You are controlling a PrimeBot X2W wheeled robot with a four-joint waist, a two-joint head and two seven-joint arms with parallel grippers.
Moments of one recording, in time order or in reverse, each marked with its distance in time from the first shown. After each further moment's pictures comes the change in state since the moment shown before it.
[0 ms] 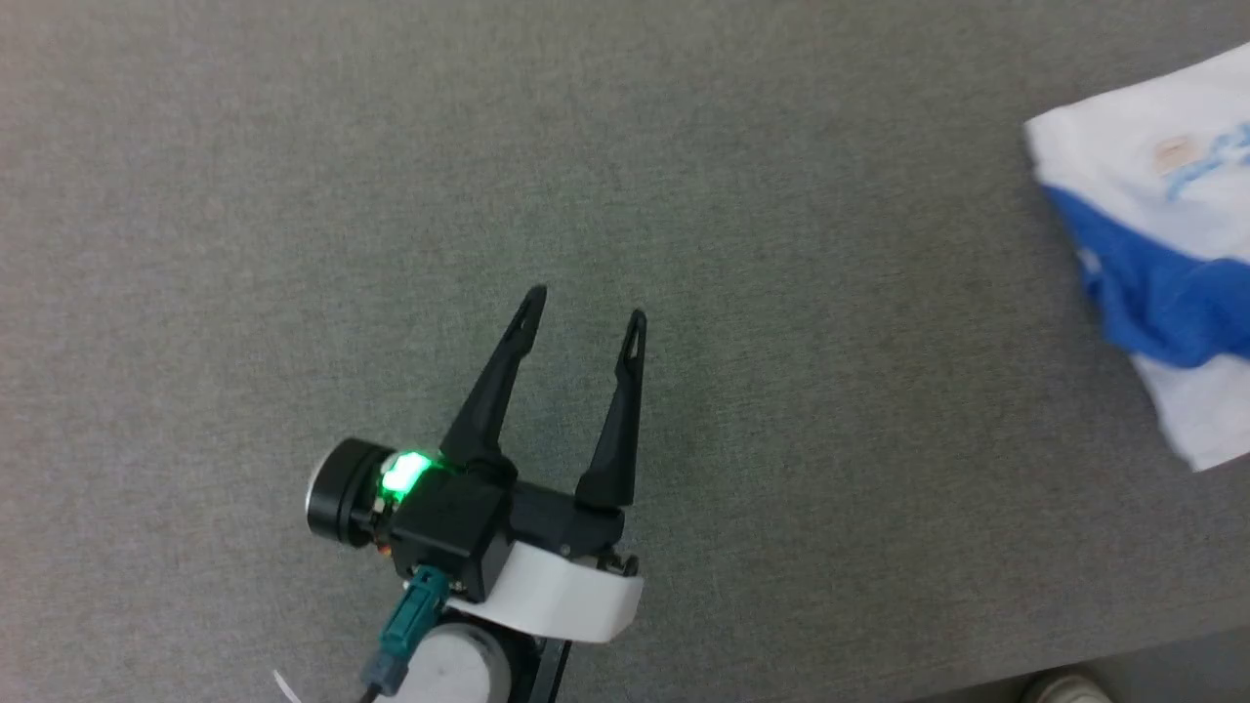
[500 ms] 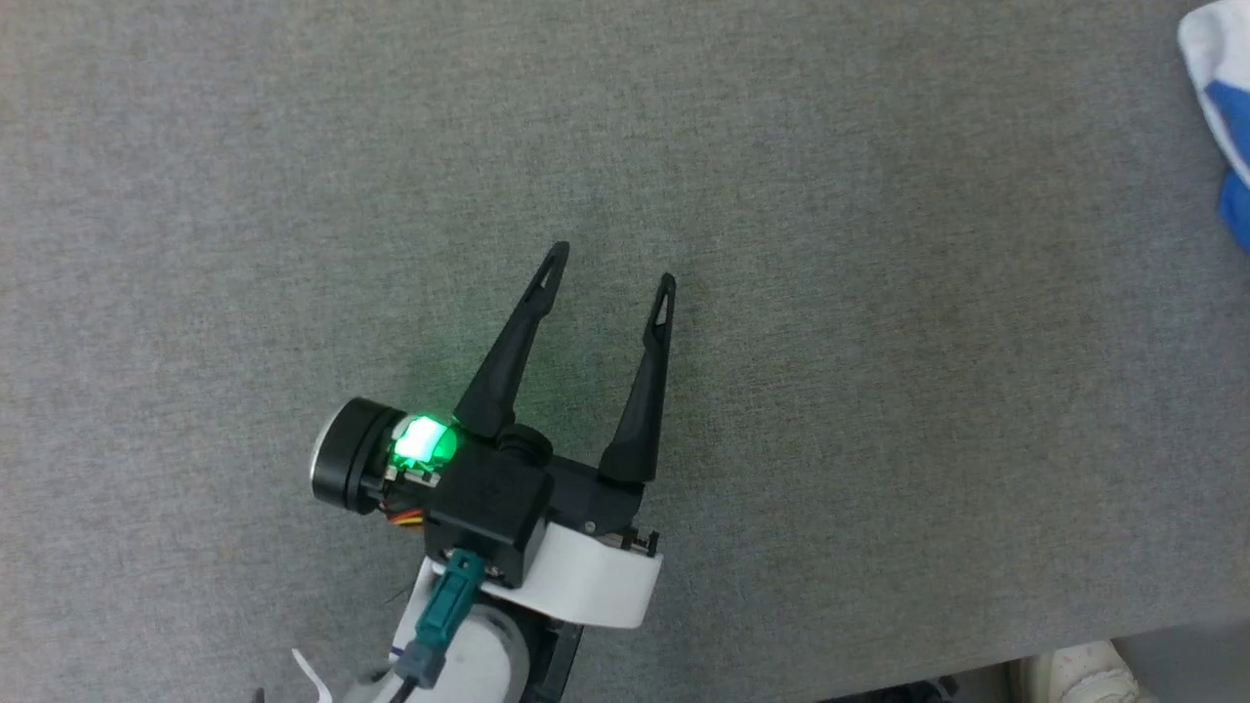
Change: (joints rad) left arm -0.084 0.004 -0.032 -0.037 0.093 0.019 0.061; right arm -0.180 -0.053 -0.014 0.326 -0.037 0.001 -0.199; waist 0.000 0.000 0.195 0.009
